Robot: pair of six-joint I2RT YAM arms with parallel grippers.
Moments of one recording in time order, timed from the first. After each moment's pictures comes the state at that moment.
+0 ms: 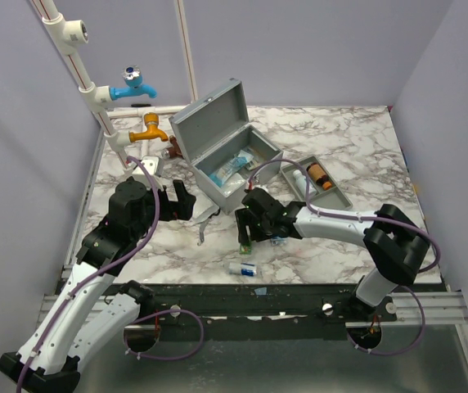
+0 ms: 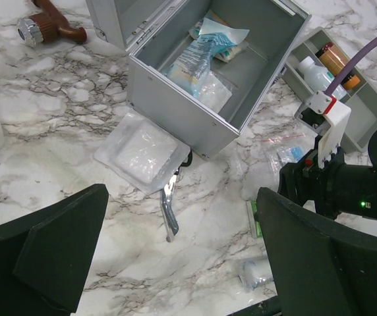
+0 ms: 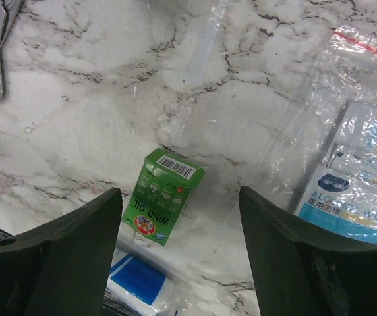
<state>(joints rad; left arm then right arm) -0.47 0.68 0.84 -0.55 -0.07 -0.33 0.93 1.65 0.95 -0.30 0.09 0.59</state>
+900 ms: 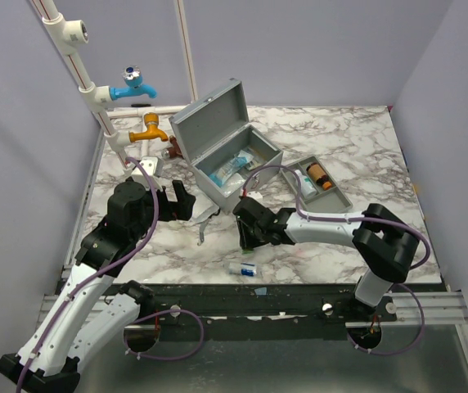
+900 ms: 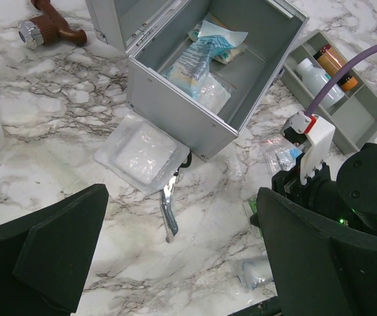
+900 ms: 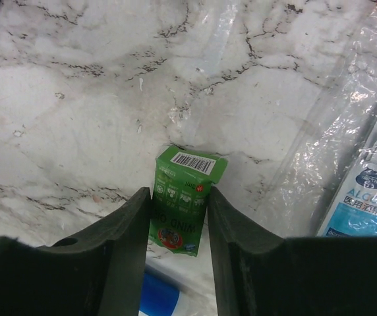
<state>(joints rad) -0.47 0.67 0.84 -0.55 -0.07 -0.33 1.01 1.70 0.96 -0.29 0.17 0.67</state>
